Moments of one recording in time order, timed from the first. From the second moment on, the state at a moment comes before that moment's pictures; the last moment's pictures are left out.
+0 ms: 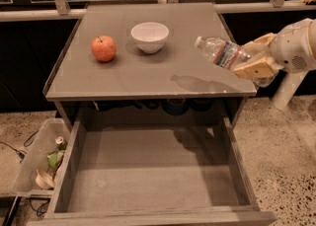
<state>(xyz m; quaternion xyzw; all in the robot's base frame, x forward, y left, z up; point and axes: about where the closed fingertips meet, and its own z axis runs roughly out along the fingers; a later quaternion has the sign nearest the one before) 0.550 -0.219 0.927 -0.51 0.75 0.09 0.41</state>
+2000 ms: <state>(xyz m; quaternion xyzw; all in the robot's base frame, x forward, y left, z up) 0.452 -0.170 0.733 -0.55 0.73 0.22 0.36</state>
